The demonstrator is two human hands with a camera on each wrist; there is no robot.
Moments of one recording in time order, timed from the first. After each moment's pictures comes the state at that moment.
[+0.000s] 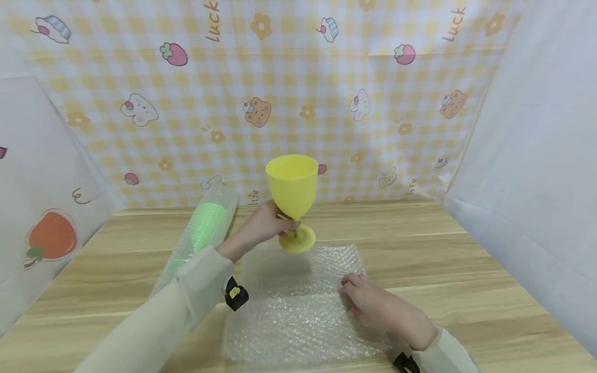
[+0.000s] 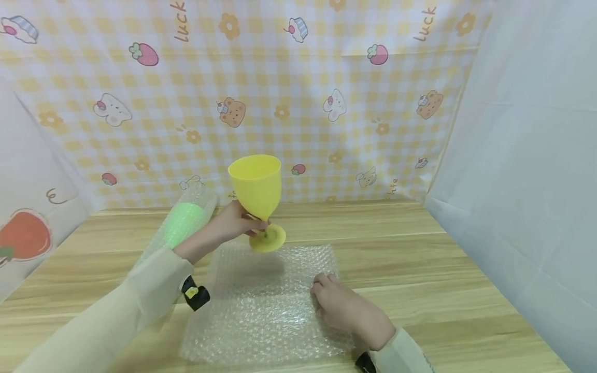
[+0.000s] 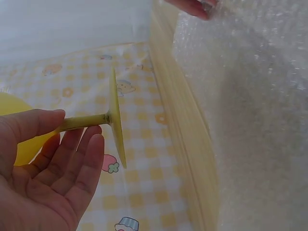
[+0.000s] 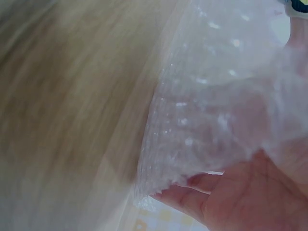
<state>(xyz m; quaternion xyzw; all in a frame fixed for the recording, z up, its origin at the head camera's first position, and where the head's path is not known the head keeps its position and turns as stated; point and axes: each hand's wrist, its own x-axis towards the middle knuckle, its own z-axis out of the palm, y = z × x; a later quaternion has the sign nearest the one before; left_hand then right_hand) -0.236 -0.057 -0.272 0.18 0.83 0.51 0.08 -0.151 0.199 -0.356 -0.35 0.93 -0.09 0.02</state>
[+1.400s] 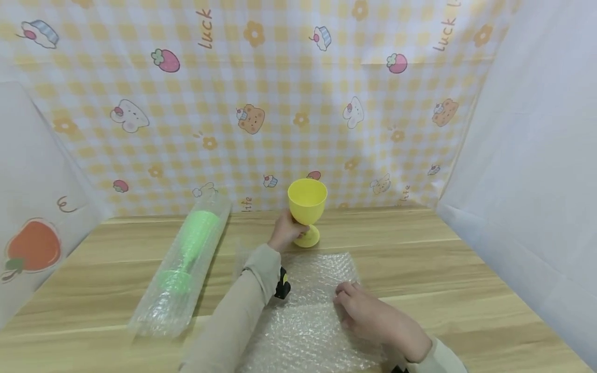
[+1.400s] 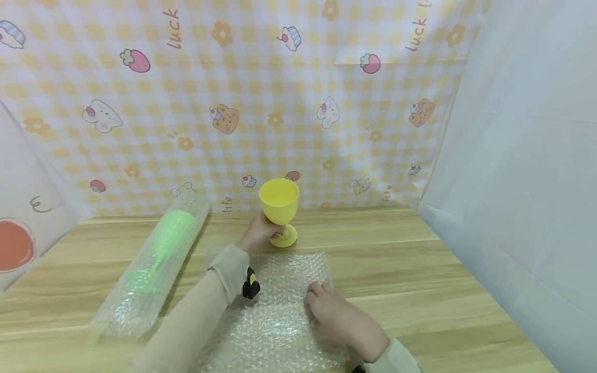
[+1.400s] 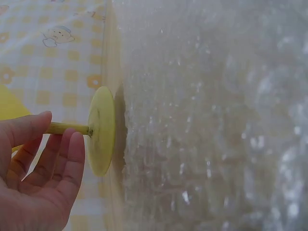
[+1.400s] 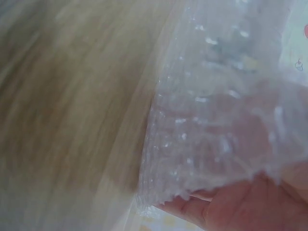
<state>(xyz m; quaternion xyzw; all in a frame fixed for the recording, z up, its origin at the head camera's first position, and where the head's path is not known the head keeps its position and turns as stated) -0.315 0.002 -0.356 0.09 0.79 0.60 0.00 -0.152 0.200 -0.360 -0.36 0.93 -0.07 0.01</state>
